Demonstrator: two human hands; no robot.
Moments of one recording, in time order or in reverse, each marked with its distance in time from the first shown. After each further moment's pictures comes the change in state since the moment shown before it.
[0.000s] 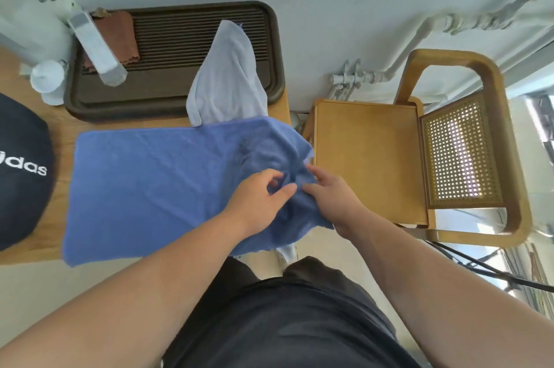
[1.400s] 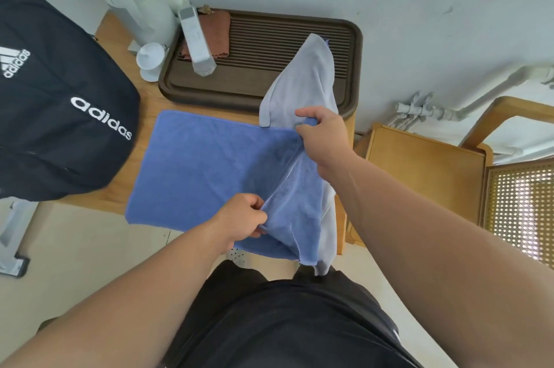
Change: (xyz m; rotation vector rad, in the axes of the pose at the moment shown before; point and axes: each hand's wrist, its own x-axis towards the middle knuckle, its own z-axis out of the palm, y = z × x) left_hand -0.046 -0.063 -0.063 -0.361 0.095 -0.488; right_hand 0.058 -0.134 0.100 -0.032 0.055 -0.225
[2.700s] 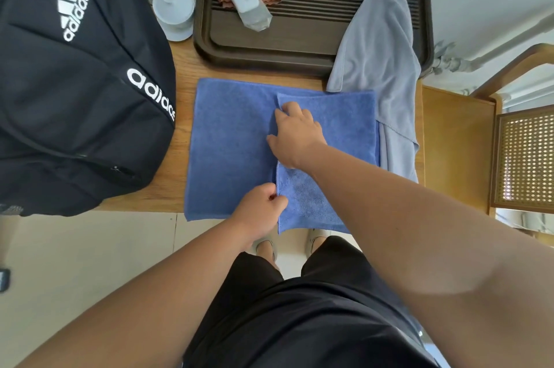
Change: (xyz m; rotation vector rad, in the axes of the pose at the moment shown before) left_hand 0.048 -0.102 -0.135 0.026 -0.194 0.127; right_hand 0.012 0.038 0.224 -1.157 -0.165 -0.161
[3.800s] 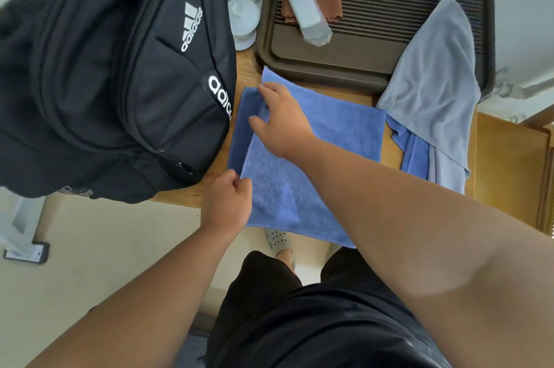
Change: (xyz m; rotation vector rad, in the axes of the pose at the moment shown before) left_hand -0.018 -0.035 -0.095 0.068 0.657 0.063; right_hand 0.035 -0.104 -0.002 0.455 0.165 -0.277
